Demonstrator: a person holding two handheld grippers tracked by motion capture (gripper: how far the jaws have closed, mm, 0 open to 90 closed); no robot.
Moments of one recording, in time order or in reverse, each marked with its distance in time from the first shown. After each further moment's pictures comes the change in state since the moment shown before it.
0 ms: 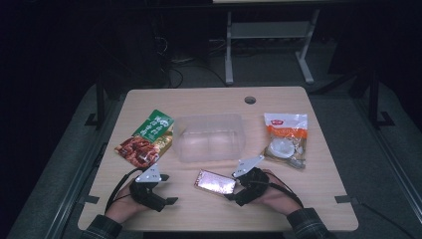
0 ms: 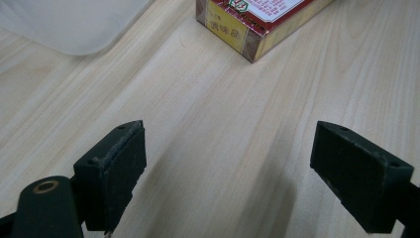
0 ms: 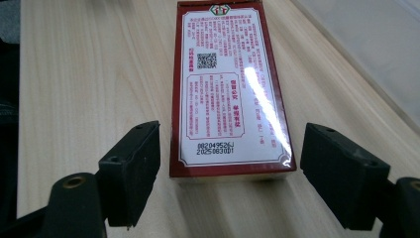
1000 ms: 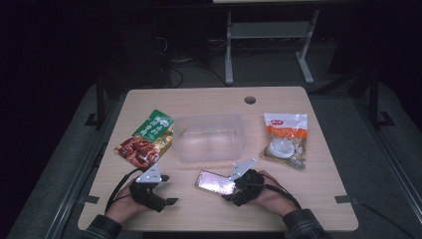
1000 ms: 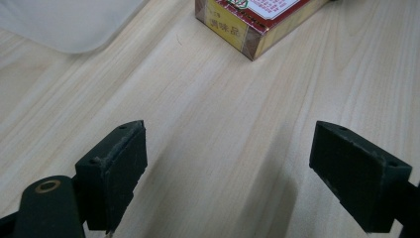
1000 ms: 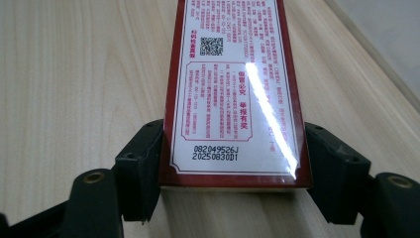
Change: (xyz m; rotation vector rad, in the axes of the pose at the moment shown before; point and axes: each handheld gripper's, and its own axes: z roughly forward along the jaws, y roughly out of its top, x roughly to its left) left arm 0.000 0.000 0.000 0.003 -0.005 0.003; right arm 0.000 -0.002 0.017 0.027 0.006 -0.073
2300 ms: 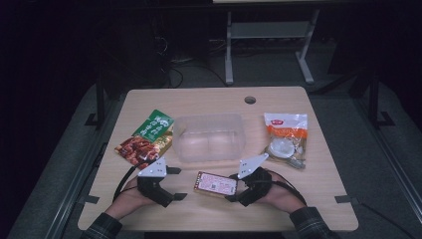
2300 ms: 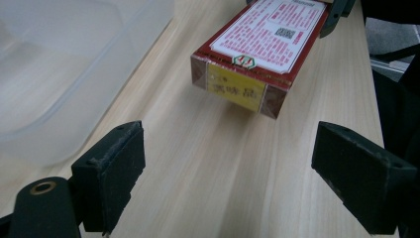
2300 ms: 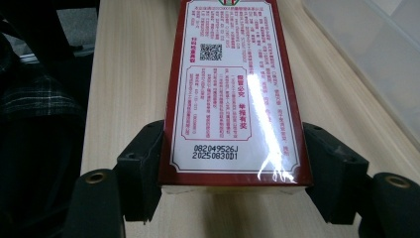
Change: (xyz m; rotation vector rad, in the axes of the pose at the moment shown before) left arm -0.003 0.036 0.003 -0.139 -0.124 0.100; right arm -0.002 0.005 -0.032 -0.109 0.132 -0.026
